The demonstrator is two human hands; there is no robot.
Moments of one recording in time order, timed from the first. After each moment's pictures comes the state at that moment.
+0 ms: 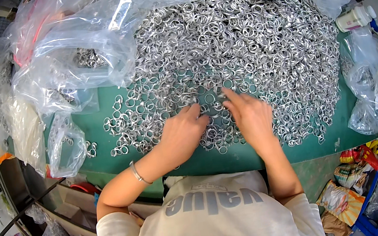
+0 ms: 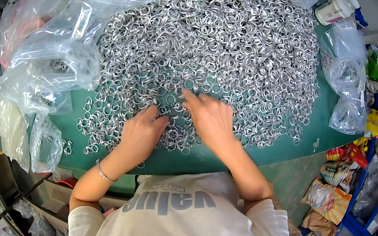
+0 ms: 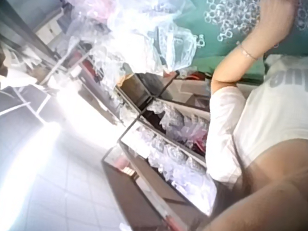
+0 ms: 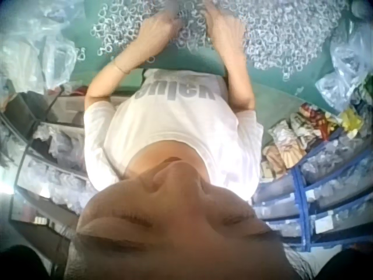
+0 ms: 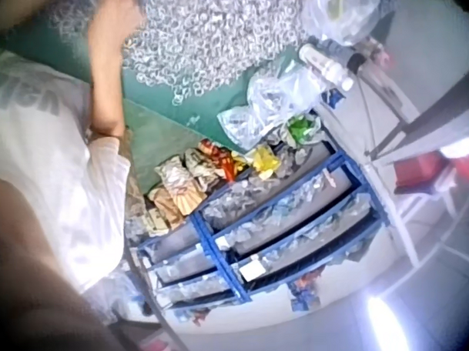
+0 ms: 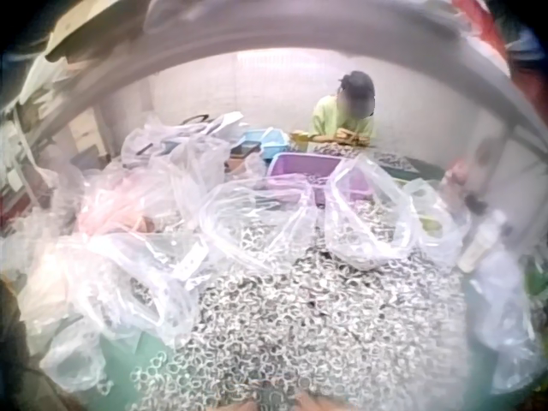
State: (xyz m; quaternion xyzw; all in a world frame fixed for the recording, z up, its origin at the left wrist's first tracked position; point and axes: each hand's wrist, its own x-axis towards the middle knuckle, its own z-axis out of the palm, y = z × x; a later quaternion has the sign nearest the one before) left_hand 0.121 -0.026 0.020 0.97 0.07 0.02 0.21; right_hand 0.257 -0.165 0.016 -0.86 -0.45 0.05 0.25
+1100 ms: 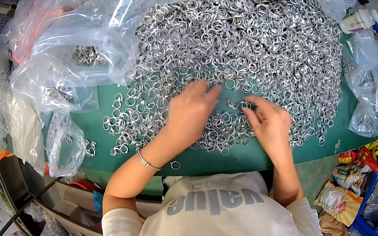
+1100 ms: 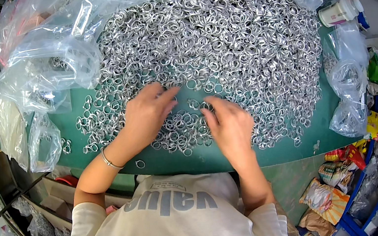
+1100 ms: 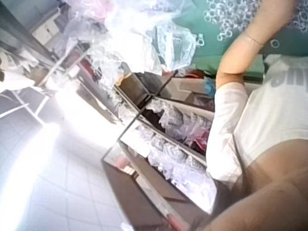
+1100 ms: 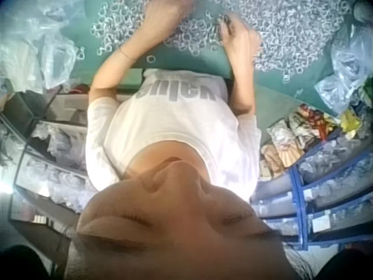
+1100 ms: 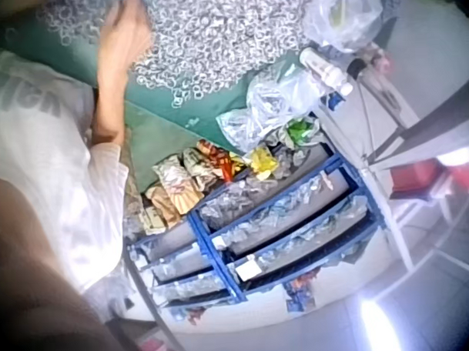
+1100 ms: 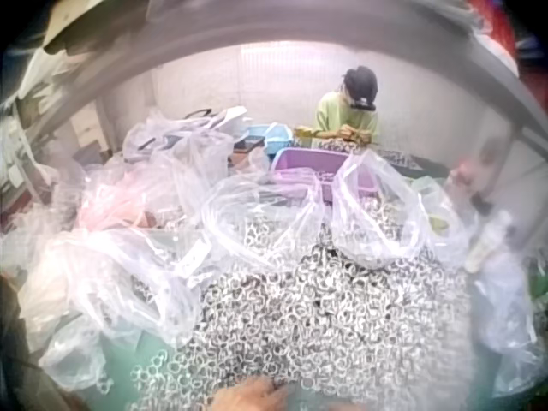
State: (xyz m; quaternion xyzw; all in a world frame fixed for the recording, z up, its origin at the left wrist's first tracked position) left_hand 0.158 -0.017 0.021 0.95 0.09 0.14 0.25; right_hand 0.260 -0.188 0.031 -0.88 -0.37 0.07 0.29
